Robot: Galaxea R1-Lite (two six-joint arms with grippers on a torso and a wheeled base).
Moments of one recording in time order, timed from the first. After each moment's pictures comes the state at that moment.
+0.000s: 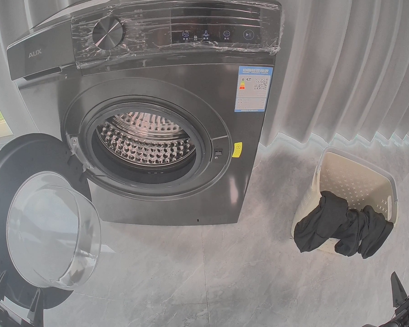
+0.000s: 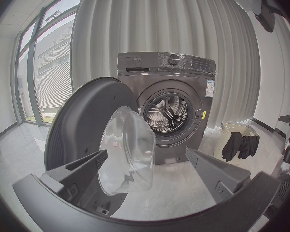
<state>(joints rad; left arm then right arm) 0.00 0.02 -0.02 0.00 0.01 0.00 0.00 0.01 -0.02 0.00 0.00 -0.01</state>
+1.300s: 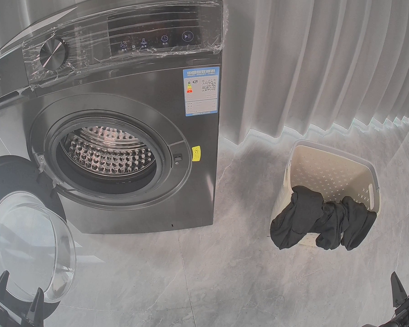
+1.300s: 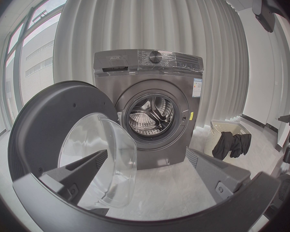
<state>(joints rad) 0.00 0.02 -0.02 0.00 0.01 0.00 0.00 0.01 -0.02 0.00 0.00 -0.01</state>
